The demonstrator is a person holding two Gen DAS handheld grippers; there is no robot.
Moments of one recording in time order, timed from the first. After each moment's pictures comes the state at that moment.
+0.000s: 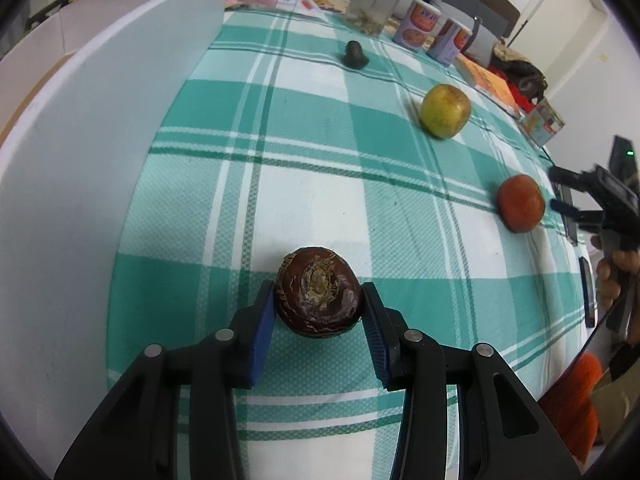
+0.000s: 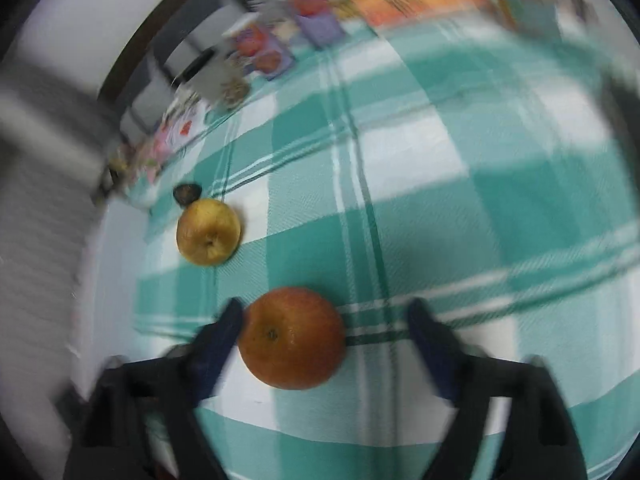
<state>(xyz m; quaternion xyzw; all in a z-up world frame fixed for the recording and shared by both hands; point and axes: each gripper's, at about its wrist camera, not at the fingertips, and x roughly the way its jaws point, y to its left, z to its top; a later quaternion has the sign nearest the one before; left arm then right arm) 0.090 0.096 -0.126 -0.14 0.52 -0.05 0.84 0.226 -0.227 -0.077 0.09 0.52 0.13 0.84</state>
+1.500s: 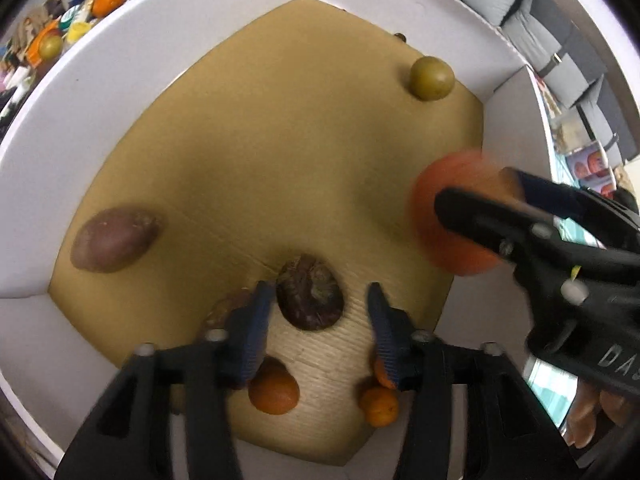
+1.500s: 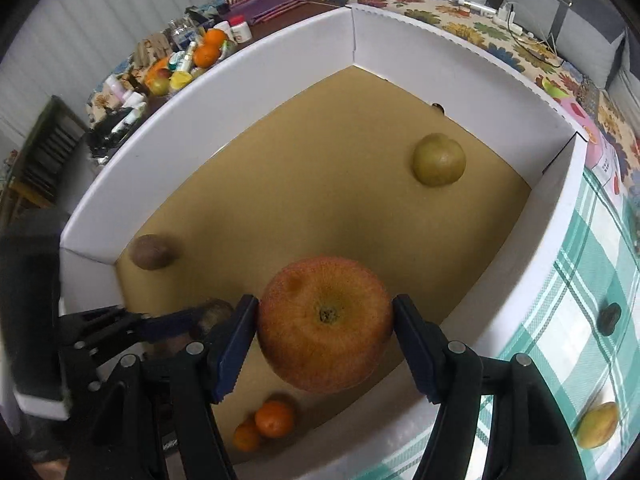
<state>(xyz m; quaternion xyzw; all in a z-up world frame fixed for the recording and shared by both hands) 0.083 0.329 -0.101 -0.28 0.57 0.16 0.76 0.200 0.268 -0.047 -0.20 0.53 0.41 0.72</state>
